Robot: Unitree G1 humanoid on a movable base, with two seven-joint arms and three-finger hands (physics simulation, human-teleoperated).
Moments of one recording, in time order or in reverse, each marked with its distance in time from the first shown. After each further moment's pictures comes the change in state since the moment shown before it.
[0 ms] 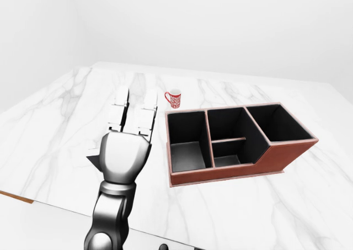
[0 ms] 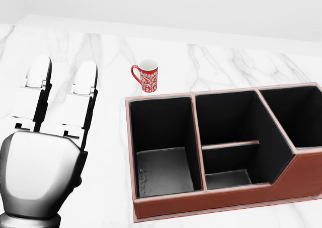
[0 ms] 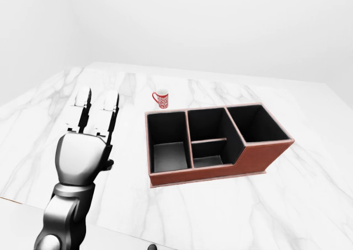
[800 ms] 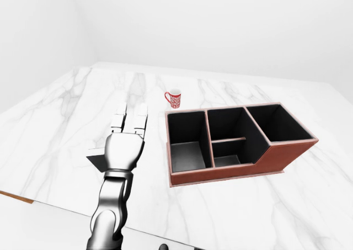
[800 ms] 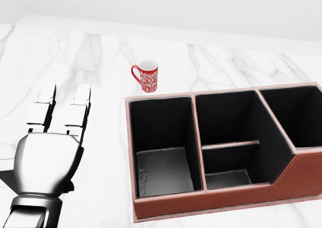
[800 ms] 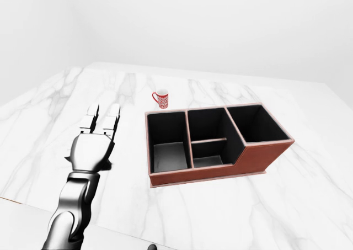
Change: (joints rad) left arm -0.082 0.042 0.081 0.313 -0.021 0.058 -0.027; right arm 0.069 -0.053 0.000 0.012 0.103 0.000 -0.042
